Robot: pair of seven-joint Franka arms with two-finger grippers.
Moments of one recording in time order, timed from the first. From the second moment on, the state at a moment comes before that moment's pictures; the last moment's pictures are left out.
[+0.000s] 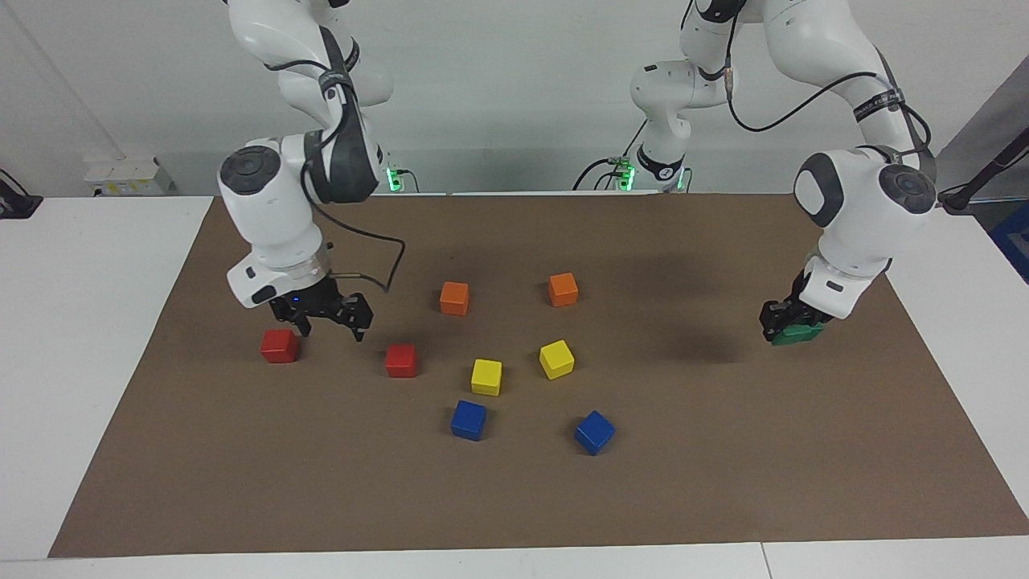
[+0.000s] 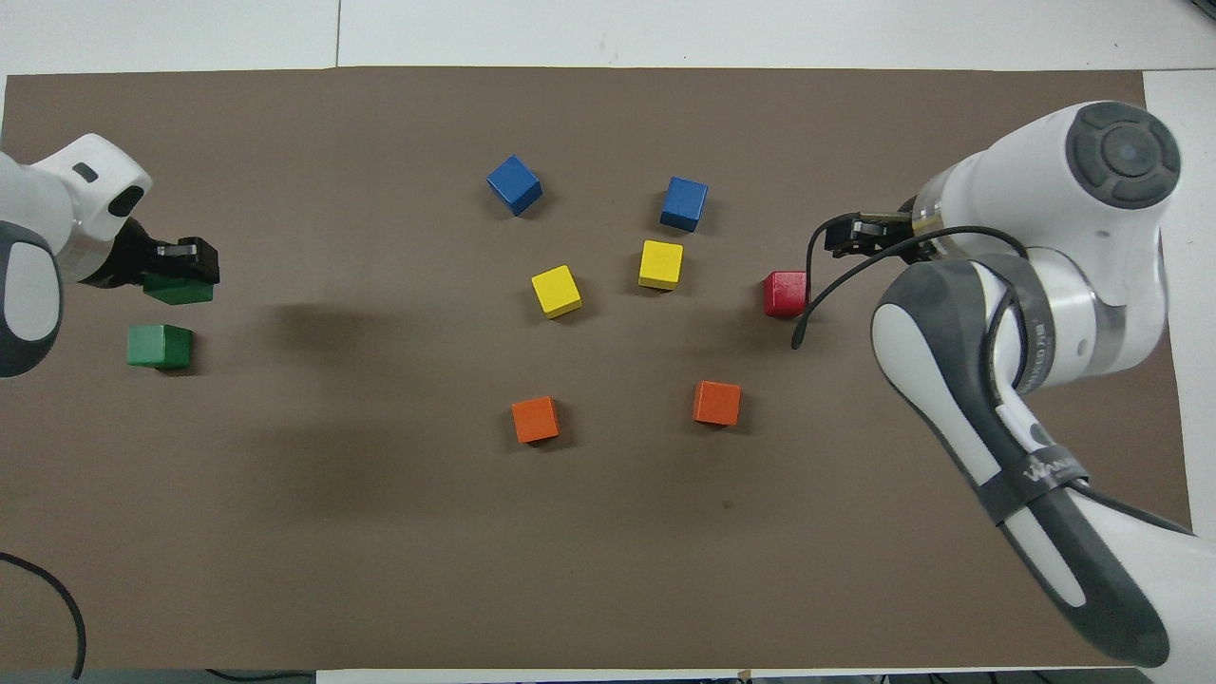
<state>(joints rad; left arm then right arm) 0.14 0.15 -0.01 -1.91 0.00 2.07 0.20 0.18 0.23 0.02 -1.82 0.00 2.15 0.36</state>
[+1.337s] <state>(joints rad) 0.24 0.09 -0.02 -2.20 -0.01 2.44 0.29 0.25 0.34 0.02 -1.93 0.00 2.38 0.43</state>
